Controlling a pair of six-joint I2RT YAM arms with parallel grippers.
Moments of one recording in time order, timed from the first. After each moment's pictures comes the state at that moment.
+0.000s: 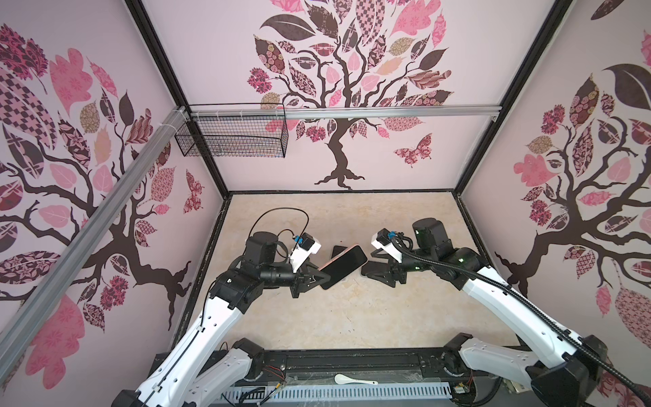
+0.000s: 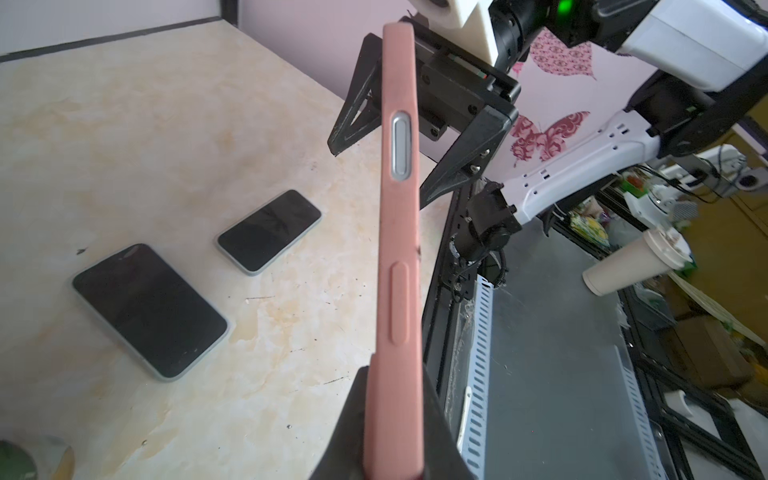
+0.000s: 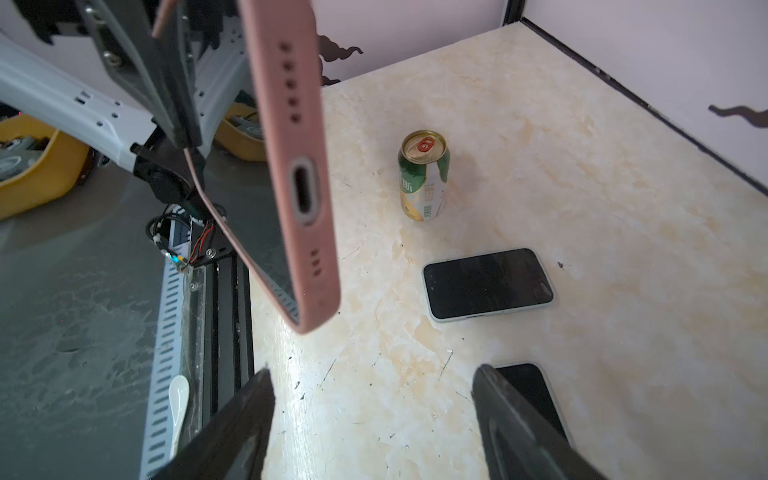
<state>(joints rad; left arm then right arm) -0.46 0.93 0.96 -0.67 0.89 0.11 0.54 1.08 1.03 -0.64 -0.67 -0.39</state>
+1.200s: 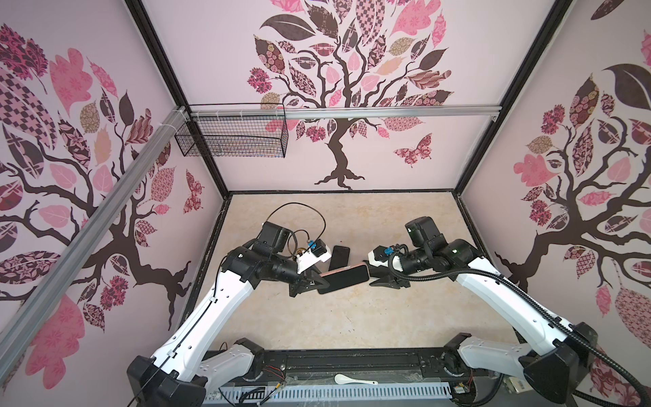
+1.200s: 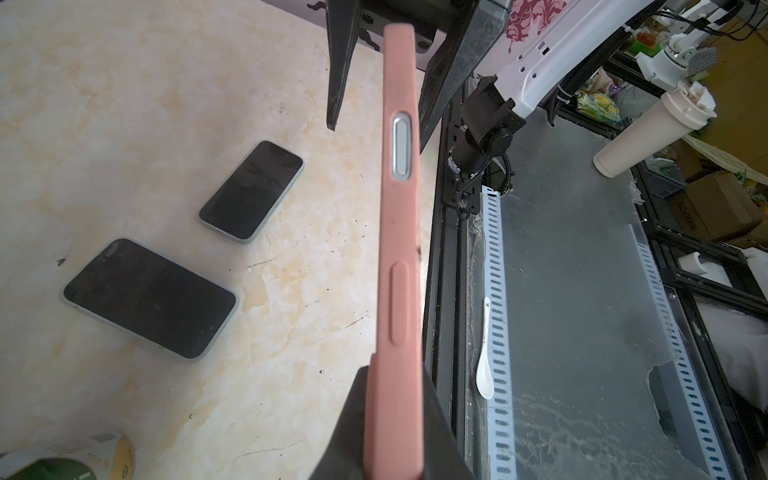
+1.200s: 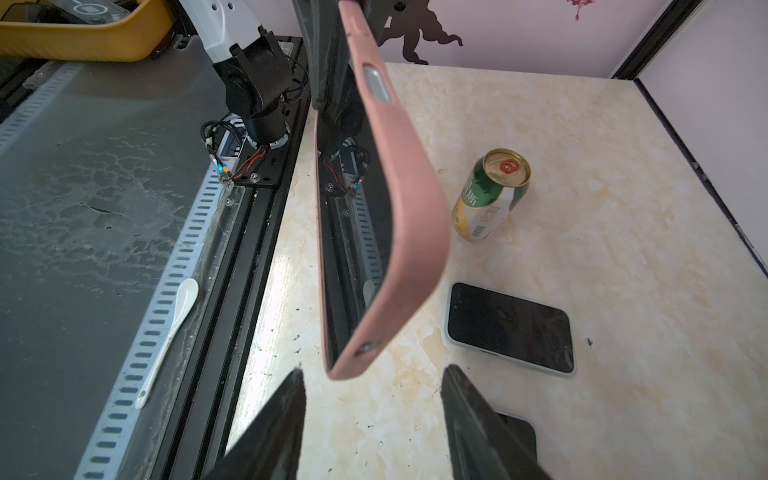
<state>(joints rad) -0.46 1.11 1.15 -1.05 0.85 0.58 0.54 1.19 1.11 -0.82 -0.80 -0.86</state>
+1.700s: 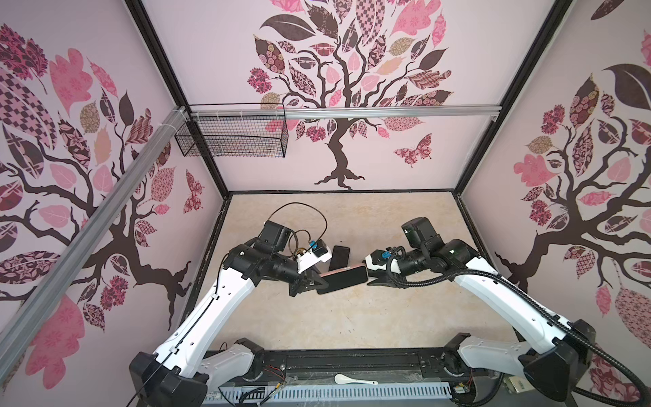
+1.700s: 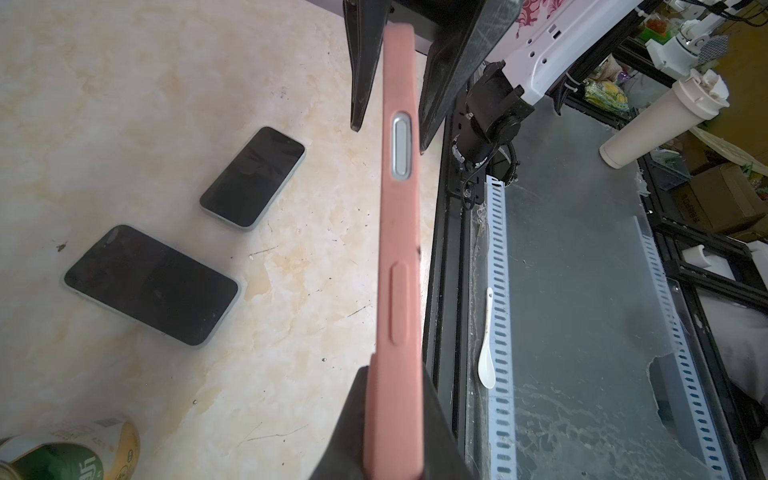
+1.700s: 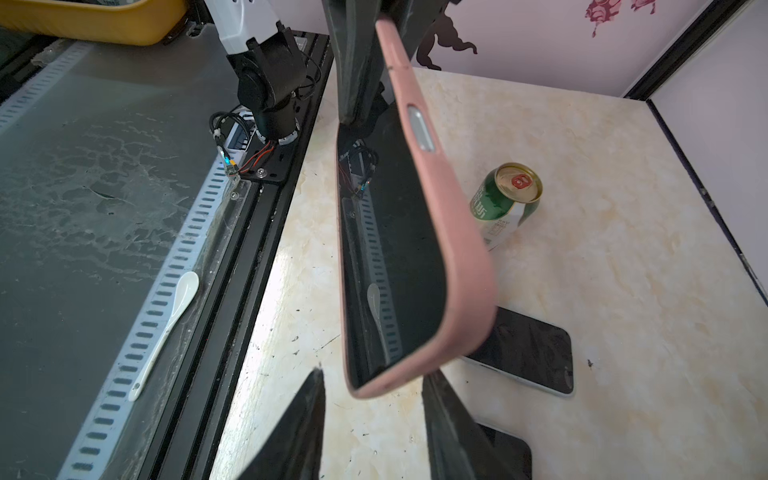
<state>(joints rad) -0.46 1.13 1.16 -1.08 0.82 0.60 0.57 1.21 1.13 -0.82 -0.80 -0.89</state>
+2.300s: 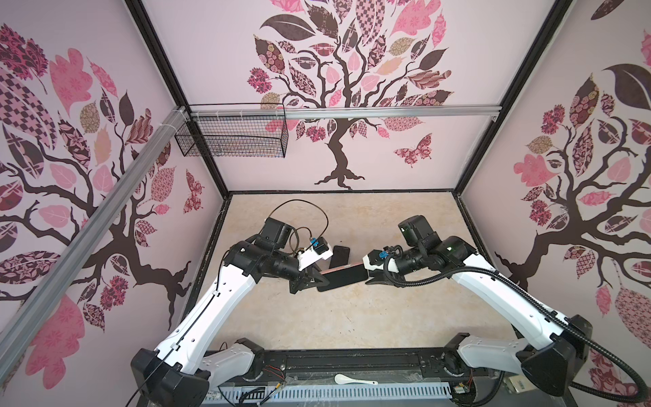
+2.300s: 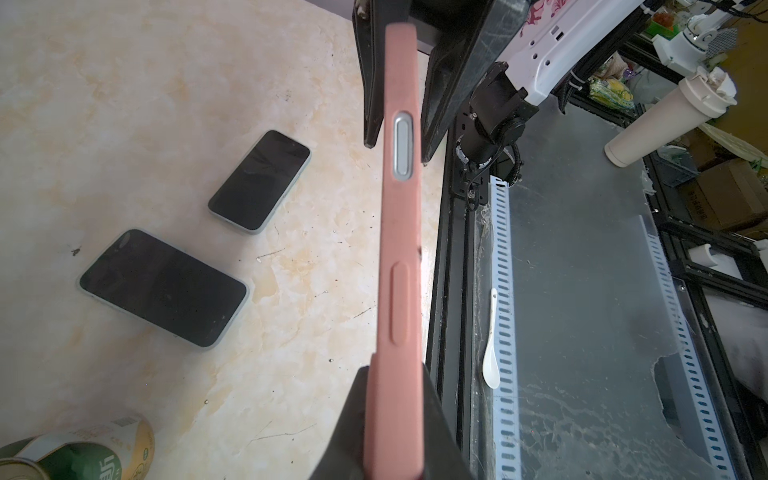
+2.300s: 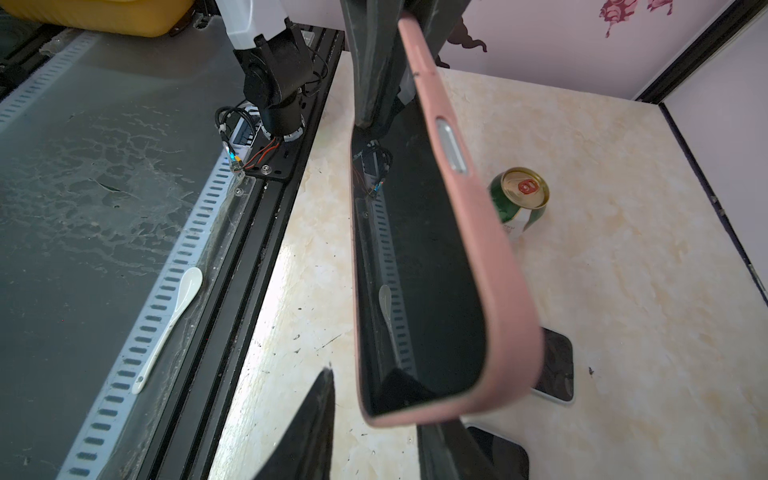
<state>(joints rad) -0.46 1.16 1.20 -1.10 0.82 0.61 0.59 1.24 1.17 -0.86 -0.78 -0.91</state>
